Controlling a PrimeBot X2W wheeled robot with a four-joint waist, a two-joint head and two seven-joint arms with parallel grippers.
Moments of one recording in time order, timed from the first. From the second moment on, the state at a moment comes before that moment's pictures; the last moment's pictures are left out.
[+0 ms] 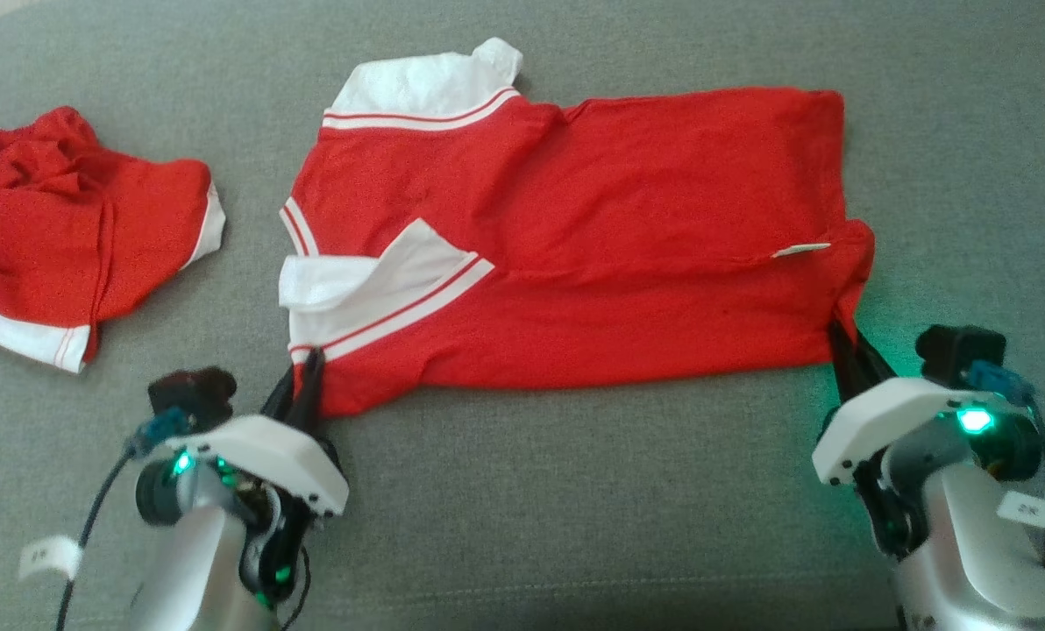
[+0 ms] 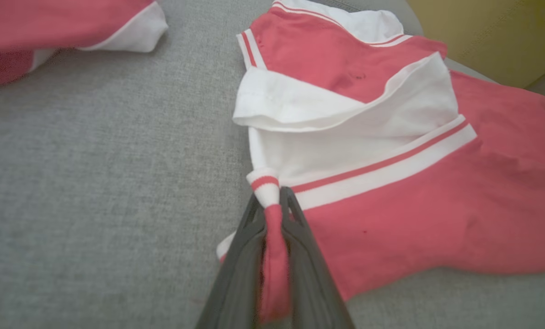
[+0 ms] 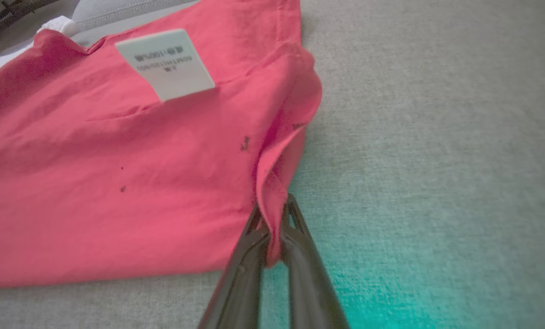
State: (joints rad) left arm -0.27 0.10 -0.22 0.54 -0.46 -0.06 -0.09; right arm -0.27 -0.04 -0.05 0.48 0.14 0.13 0.12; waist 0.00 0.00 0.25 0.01
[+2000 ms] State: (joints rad) left arm -0.16 0.20 -0.28 0.03 -0.28 0.11 -0.17; right arm 0.02 -0.04 -0.04 -0.13 0.16 0.13 0.03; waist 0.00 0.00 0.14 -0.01
